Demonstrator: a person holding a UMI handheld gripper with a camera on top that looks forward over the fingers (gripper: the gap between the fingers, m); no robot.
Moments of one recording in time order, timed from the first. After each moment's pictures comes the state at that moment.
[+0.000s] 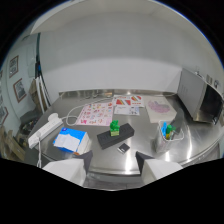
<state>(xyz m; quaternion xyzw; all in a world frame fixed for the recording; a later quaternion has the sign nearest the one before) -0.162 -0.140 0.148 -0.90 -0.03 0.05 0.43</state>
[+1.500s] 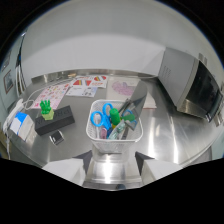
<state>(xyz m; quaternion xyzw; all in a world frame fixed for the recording) 0.043 -0.088 0.040 -0.93 -0.02 -0.03 0.37</state>
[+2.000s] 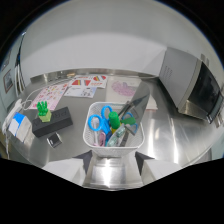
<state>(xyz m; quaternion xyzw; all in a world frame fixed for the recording) 0.045 -0.075 0.036 -0.93 -0.02 -0.03 0.37</state>
